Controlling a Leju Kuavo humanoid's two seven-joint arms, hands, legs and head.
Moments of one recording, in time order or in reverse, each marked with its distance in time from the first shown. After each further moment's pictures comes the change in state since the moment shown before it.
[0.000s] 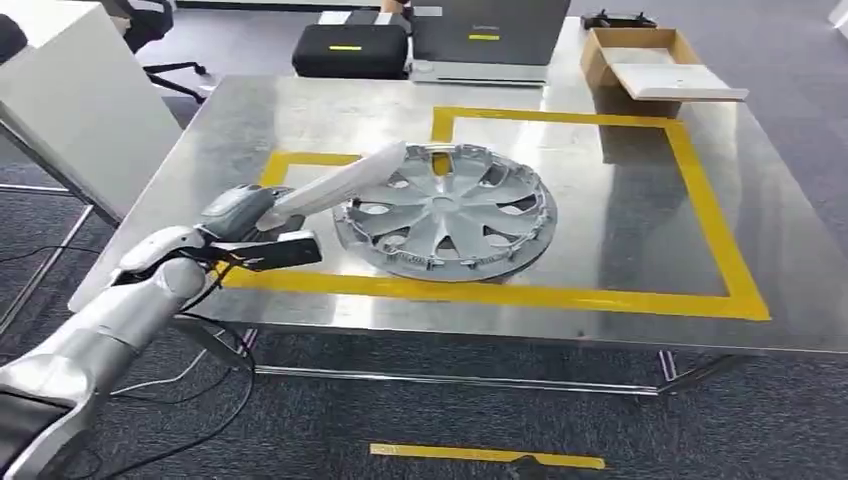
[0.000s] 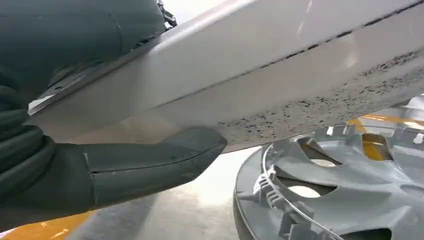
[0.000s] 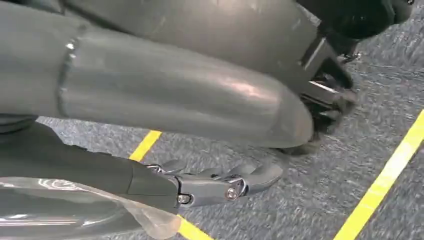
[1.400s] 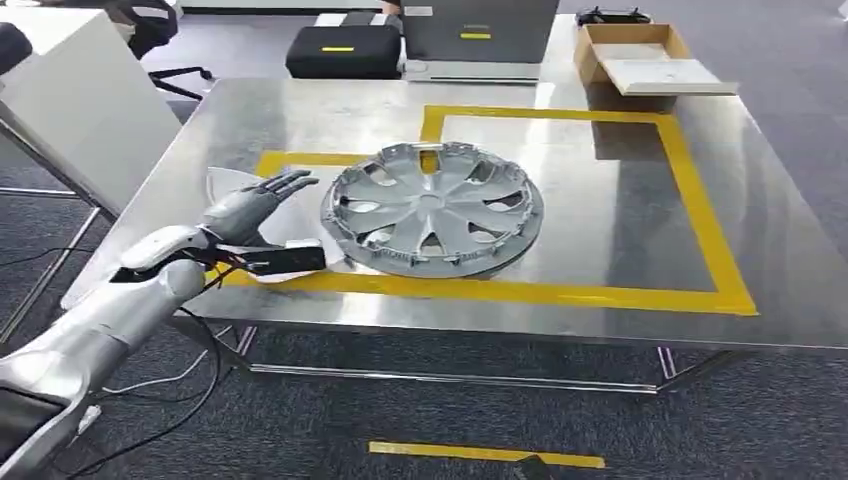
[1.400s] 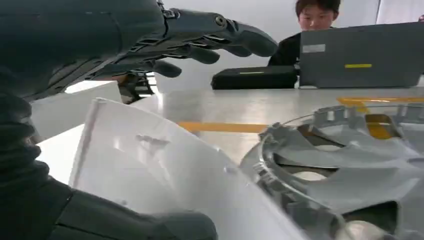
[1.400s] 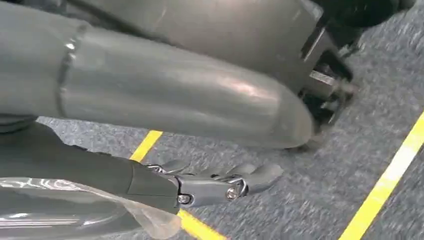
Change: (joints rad) left arm -0.025 0.054 -0.100 0.014 -0.036 0.014 0.050; right arm 0.004 0.002 0.000 -0.001 -0.016 -0.001 0.009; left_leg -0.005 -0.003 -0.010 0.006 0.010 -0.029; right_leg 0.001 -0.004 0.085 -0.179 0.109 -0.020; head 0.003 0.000
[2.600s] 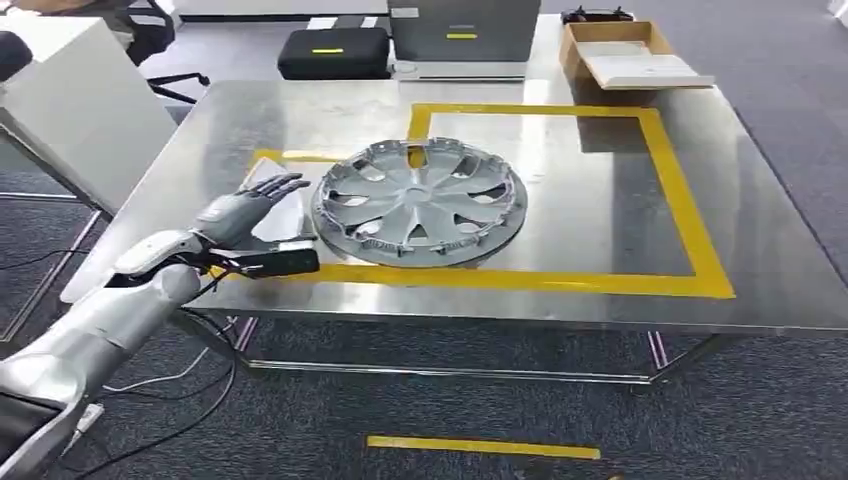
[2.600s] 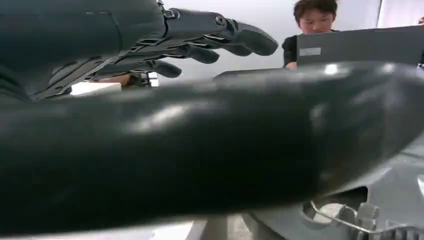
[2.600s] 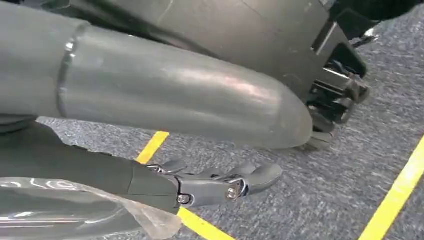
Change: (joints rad) left arm 0.010 0.009 0.006 0.016 0.010 0.023 -0.006; right arm 0.010 -0.004 0.000 -0.001 -0.003 -0.003 -0.009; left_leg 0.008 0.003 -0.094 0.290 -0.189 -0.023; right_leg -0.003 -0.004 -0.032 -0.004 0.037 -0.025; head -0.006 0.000
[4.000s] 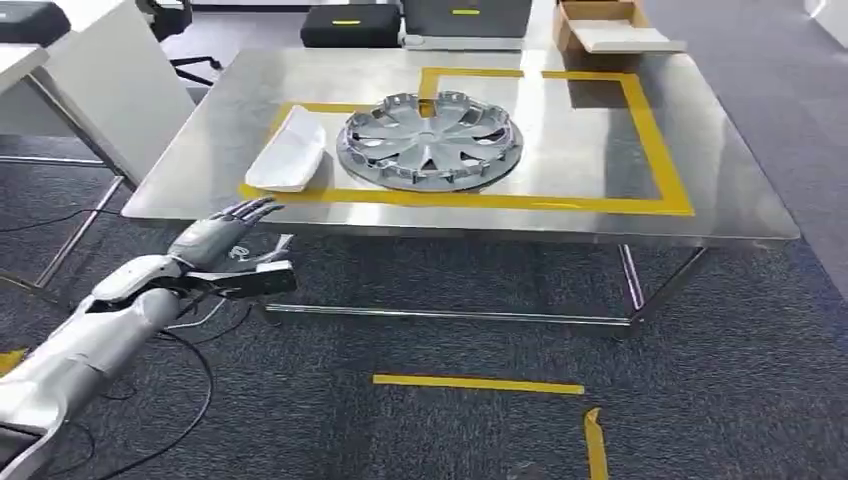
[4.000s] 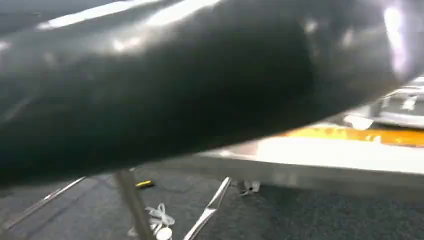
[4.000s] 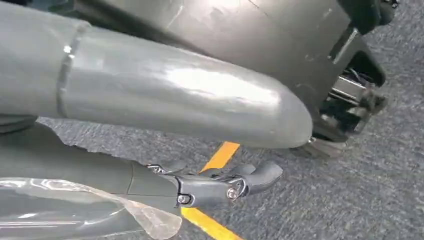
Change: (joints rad) left arm 0.119 0.050 0.044 -0.043 0.003 0.034 0.008; right arm 0.012 0.003 0.025 0.003 0.020 0.003 -0.011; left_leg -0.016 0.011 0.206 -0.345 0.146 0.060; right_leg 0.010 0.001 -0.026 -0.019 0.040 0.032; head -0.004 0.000
